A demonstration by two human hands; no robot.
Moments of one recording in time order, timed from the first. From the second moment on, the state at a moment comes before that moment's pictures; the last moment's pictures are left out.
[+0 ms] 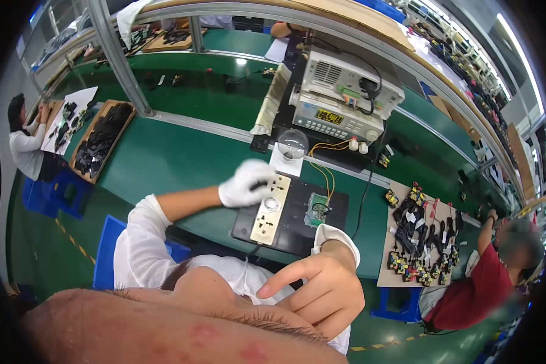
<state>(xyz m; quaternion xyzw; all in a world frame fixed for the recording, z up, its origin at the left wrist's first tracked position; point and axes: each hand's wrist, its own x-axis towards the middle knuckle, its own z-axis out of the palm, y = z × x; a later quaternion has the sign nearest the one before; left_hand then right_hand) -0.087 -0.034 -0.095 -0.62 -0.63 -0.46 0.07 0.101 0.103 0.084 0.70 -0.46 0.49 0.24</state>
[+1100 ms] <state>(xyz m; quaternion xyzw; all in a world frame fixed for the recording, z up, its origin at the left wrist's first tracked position) -0.374 -0.175 -0.163 0.05 -0.97 -0.06 0.22 0.106 0.107 0.072 0.68 -0.42 0.55 0.25</state>
